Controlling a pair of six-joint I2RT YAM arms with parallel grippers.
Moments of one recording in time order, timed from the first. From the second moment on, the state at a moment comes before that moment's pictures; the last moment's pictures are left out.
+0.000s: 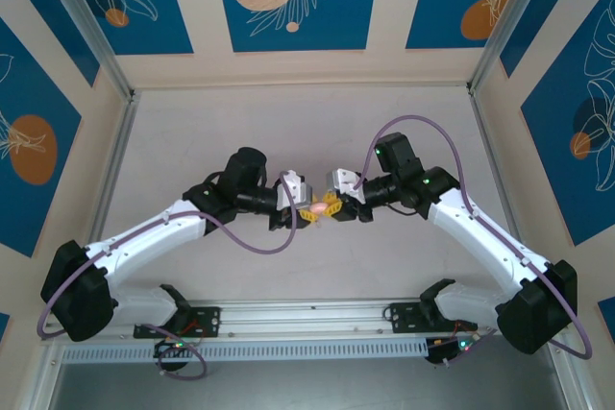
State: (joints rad) left arm -0.76 1.27 0.91 -0.21 0.70 0.50; right arm 0.53 1.16 1.00 -0.68 -0.86 -0.82
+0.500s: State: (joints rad) left arm -0.76 1.27 0.91 -0.19 0.69 0.49; right arm 0.49 1.16 0.98 -0.61 -0.89 -0.70
